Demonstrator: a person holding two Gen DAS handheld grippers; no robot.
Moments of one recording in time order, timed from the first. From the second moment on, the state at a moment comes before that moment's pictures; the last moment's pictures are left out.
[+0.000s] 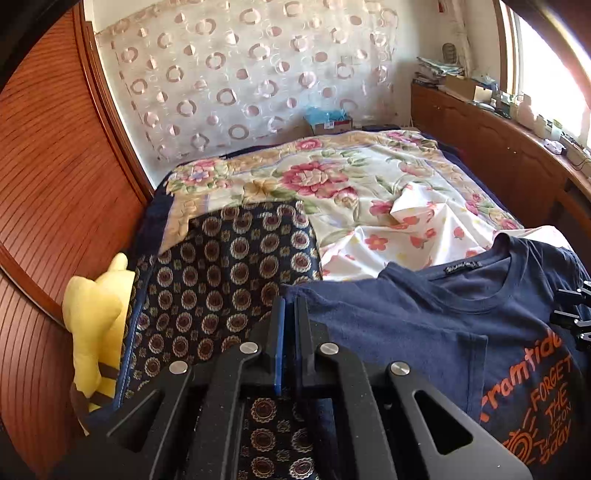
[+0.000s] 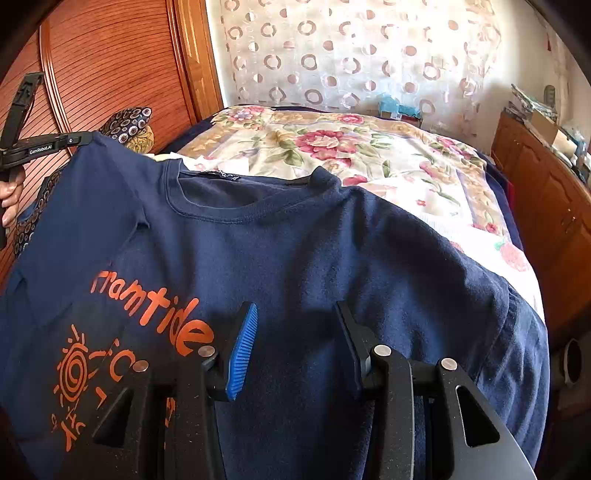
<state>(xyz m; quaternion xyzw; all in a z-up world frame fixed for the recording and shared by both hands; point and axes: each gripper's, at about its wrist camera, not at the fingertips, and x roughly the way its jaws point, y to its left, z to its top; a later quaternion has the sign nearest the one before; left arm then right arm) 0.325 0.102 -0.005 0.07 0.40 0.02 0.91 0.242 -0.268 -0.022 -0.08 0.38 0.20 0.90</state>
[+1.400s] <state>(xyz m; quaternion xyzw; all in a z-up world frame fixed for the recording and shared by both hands) 0.253 -0.020 -0.088 0.07 0.42 -0.17 0.89 0.140 -0.435 -0.014 -0.01 0.39 -0.02 0.92</state>
